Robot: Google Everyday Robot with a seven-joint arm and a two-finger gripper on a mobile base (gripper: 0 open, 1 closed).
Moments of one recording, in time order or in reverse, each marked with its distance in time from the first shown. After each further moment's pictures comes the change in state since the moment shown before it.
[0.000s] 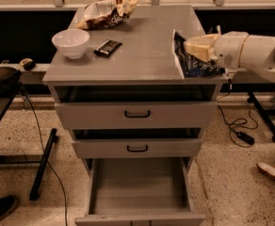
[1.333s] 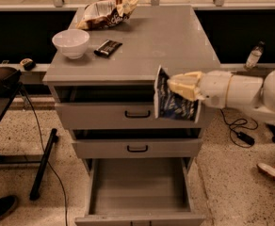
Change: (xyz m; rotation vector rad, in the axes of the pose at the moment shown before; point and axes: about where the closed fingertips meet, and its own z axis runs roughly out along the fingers) arm 0.057 0.109 -0.005 -0.147 -0.003 0.024
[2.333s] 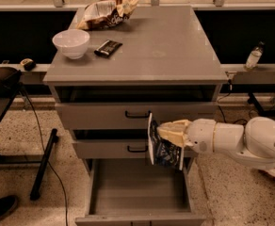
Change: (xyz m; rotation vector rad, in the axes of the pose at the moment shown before) arm 0.112 0.098 0.013 -0.105 0.084 0.230
